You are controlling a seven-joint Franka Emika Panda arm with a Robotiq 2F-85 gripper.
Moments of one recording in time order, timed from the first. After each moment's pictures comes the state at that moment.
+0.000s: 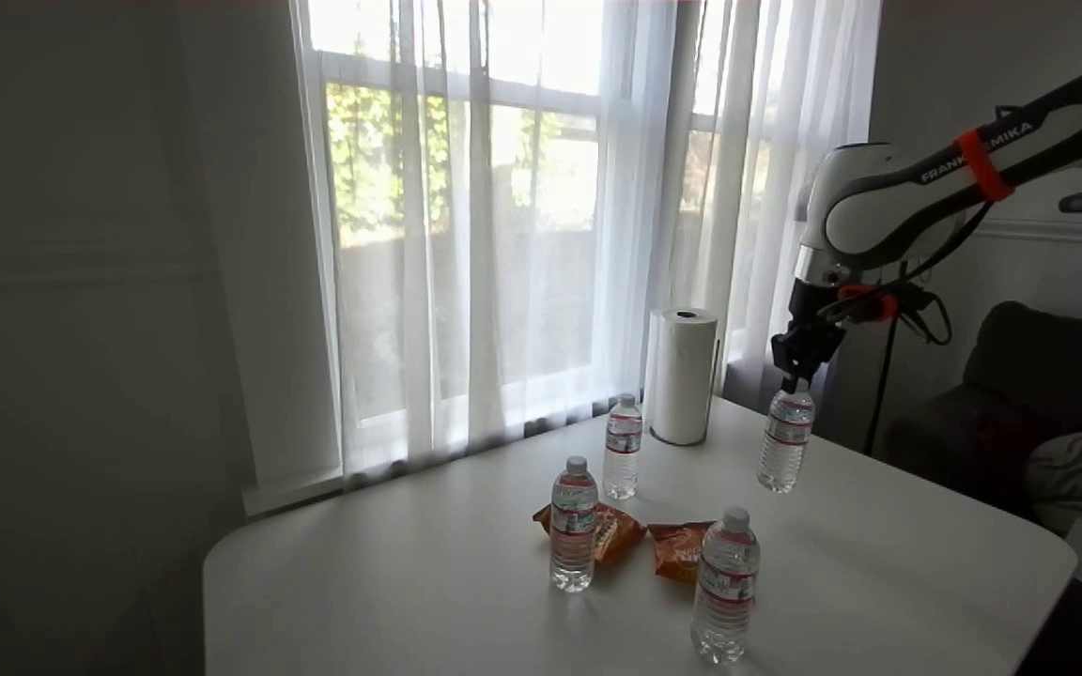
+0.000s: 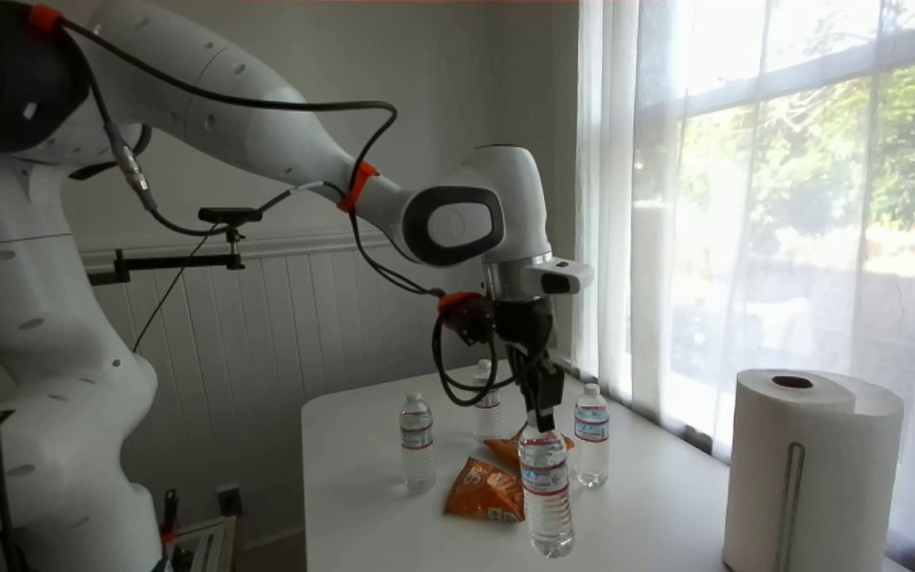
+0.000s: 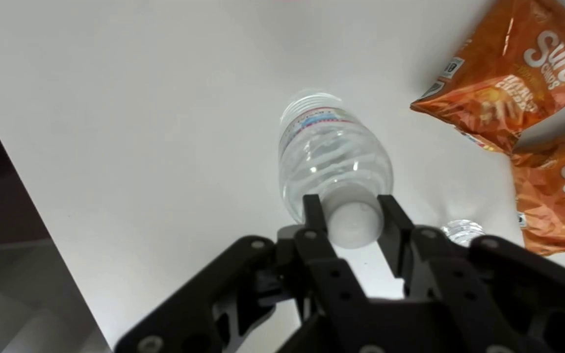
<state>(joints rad) -0.11 -0.12 -0.10 -2.23 -0.10 2.26 0.04</state>
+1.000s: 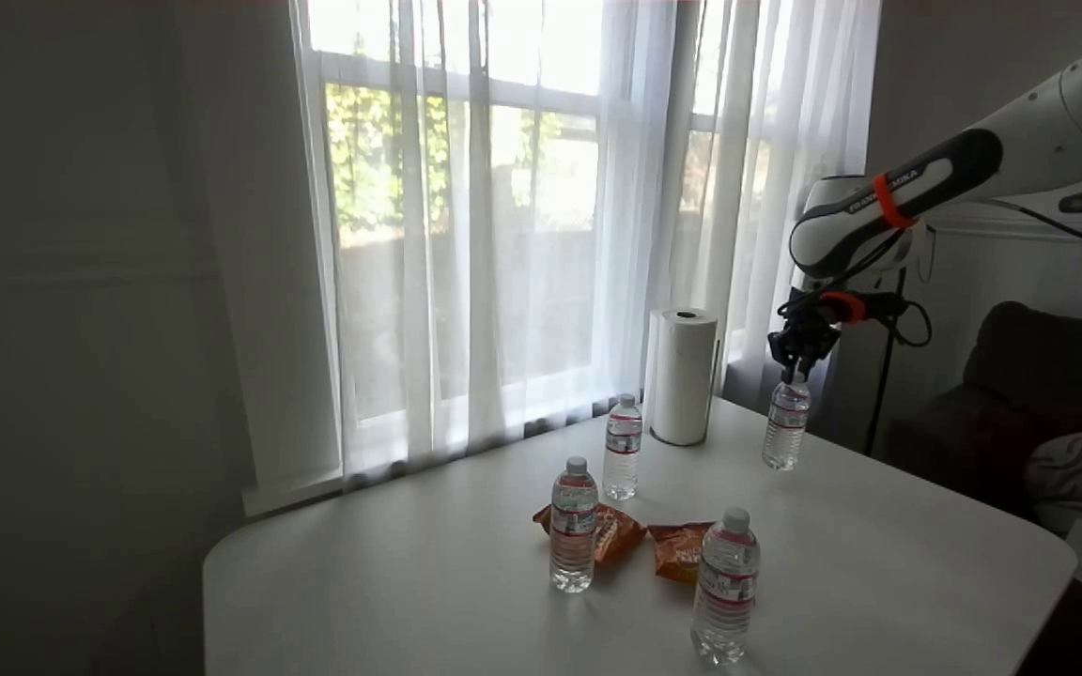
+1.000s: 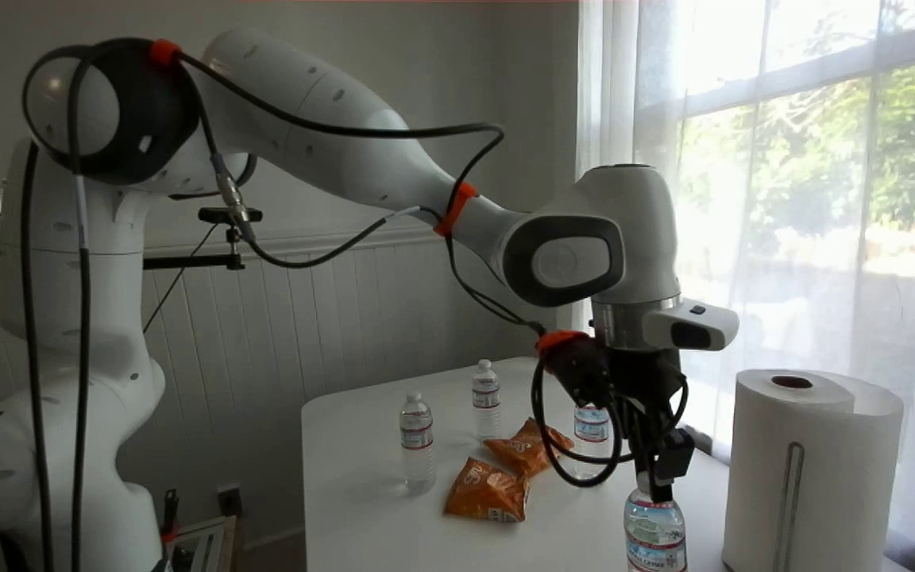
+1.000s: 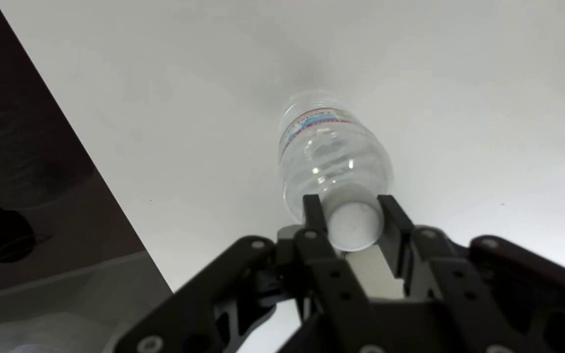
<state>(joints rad) -0.21 0.21 -0.19 -1.91 -0.02 2.26 -0.01</state>
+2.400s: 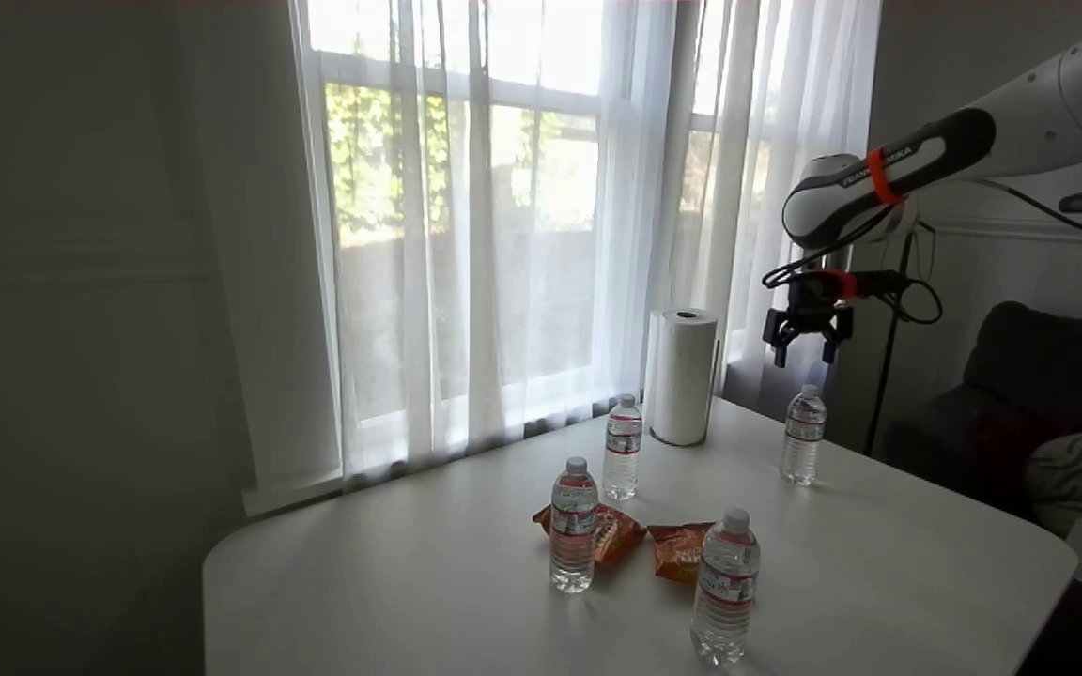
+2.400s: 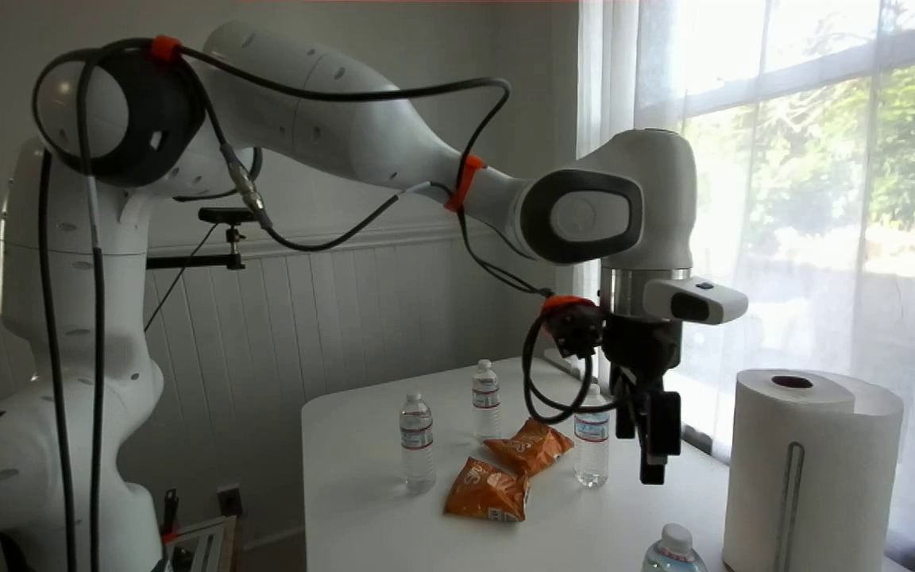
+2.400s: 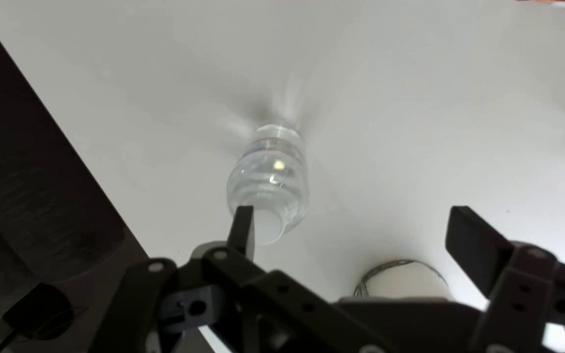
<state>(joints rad) -0.18 0.23 -0.21 -1.79 -0.02 2.01 0.14</state>
